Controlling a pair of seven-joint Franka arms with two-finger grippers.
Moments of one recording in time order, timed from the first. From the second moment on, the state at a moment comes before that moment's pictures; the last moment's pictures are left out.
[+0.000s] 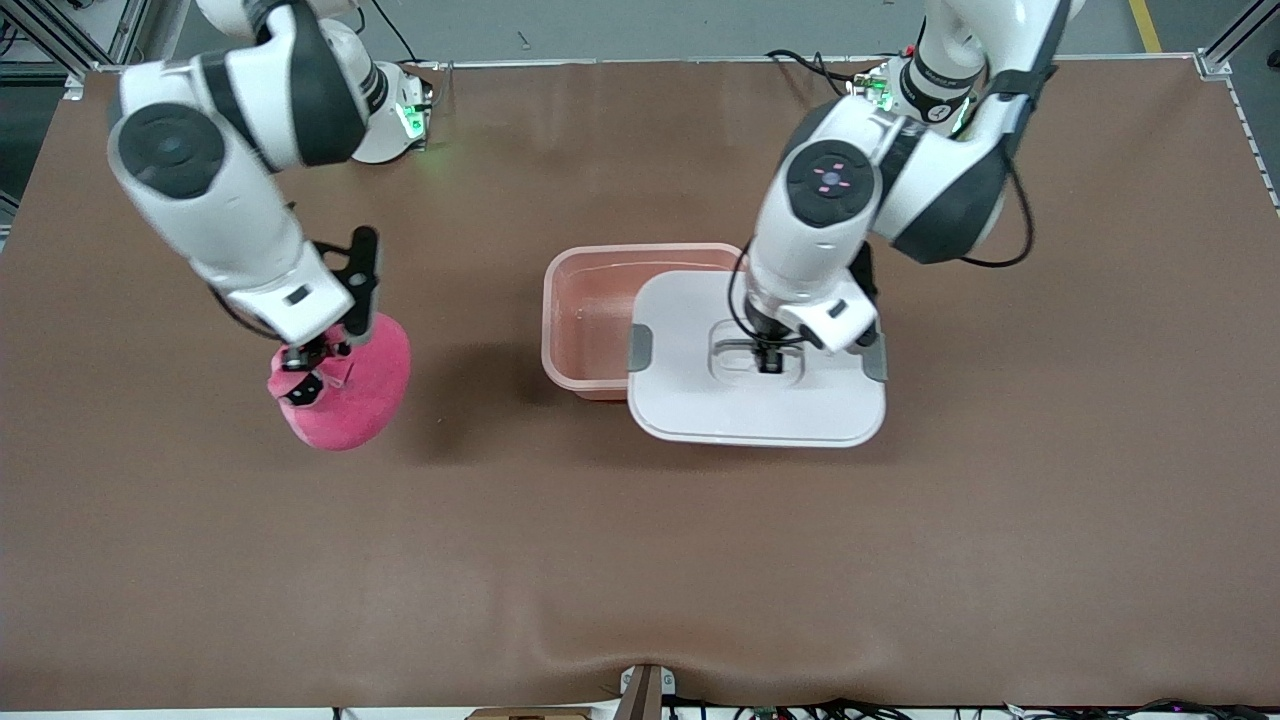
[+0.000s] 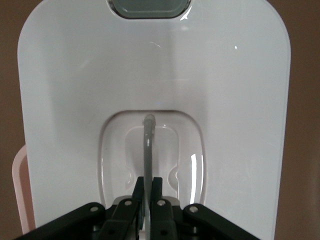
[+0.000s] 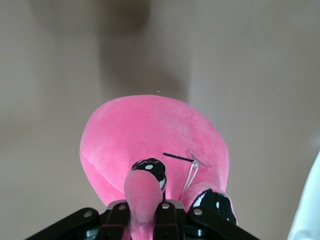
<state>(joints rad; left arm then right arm) -0.56 0.37 -0.01 -1.51 -0.01 1.89 -2.06 0.43 0.14 -0.05 -1.68 -0.22 1.77 -1.25</state>
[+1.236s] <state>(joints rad) -0.28 0.33 -0.01 -1.73 0.00 2.01 -1.68 0.95 0.35 -0.05 -1.49 -0.43 1.55 -1.15</state>
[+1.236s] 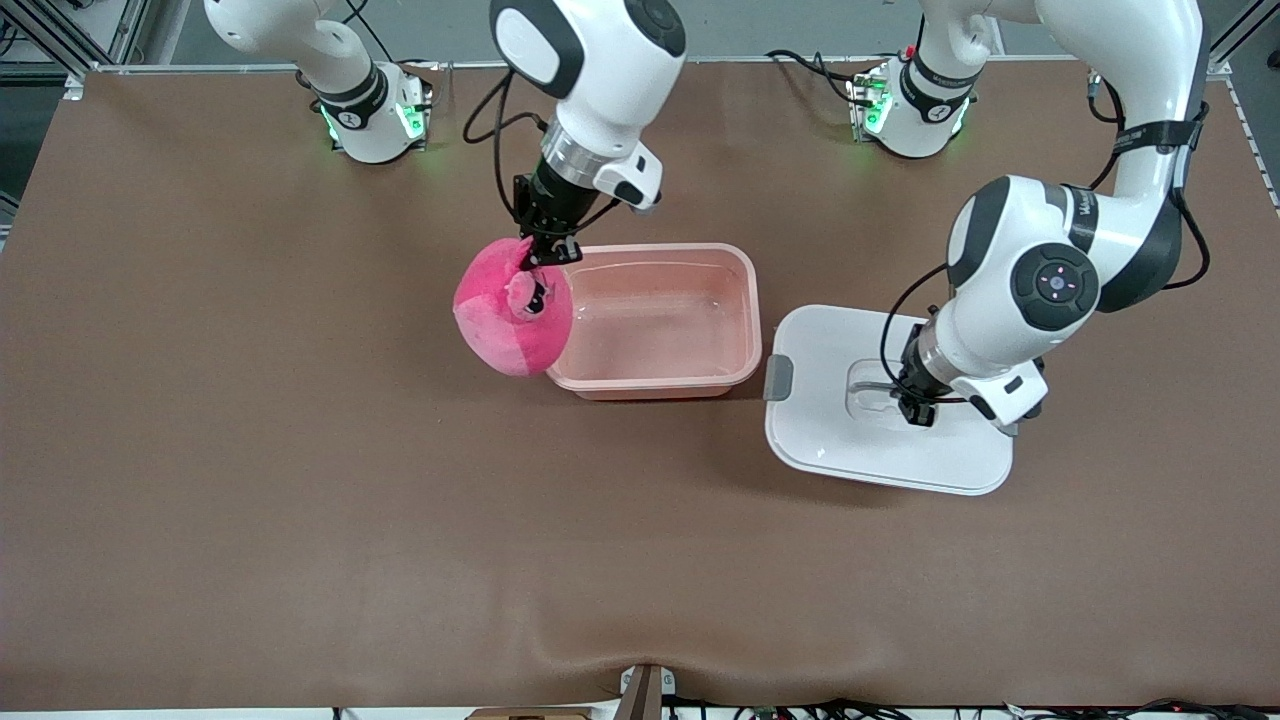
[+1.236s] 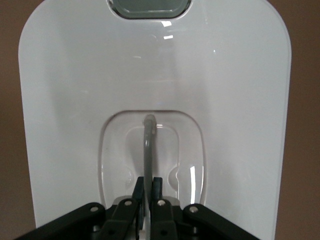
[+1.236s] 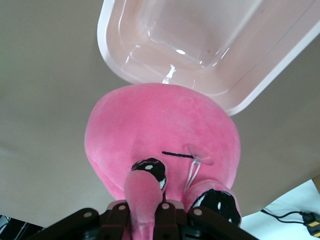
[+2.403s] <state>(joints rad) -0.20 0.33 -0.01 -1.79 0.09 2.07 -1.60 1.01 0.40 -0.06 -1.25 -0.39 1.42 -1.09</state>
